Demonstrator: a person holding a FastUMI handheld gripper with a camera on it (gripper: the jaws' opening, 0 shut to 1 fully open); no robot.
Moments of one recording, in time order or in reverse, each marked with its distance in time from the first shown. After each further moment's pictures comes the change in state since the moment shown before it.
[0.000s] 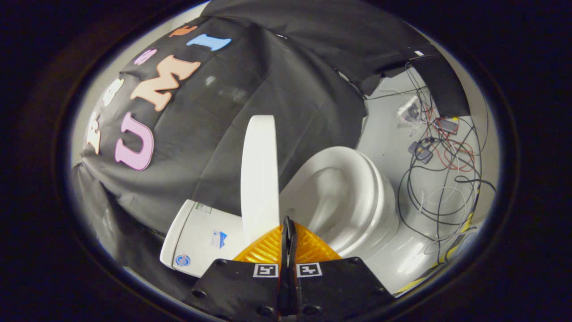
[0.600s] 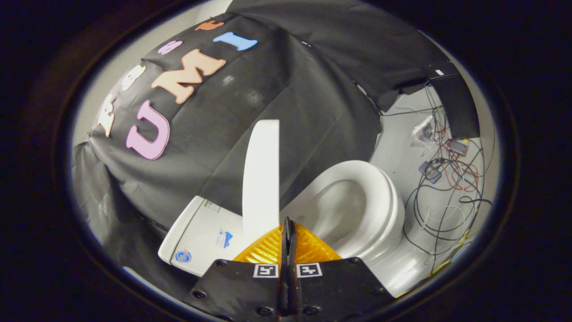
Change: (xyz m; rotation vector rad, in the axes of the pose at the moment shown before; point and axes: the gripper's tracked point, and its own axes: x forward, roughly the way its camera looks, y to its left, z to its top) arm -0.003 0.032 0.006 -0.112 -0.062 0.063
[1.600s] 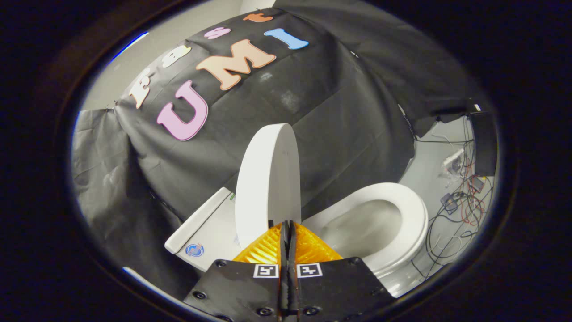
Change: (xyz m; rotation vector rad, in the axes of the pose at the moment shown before) arm 0.008 0.068 0.003 -0.211 -0.028 0.136
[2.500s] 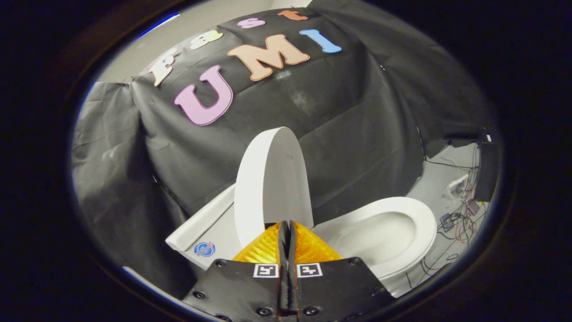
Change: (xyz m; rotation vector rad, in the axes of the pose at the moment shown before) arm 0.011 0.069 0.000 -0.130 -0.013 -0.007
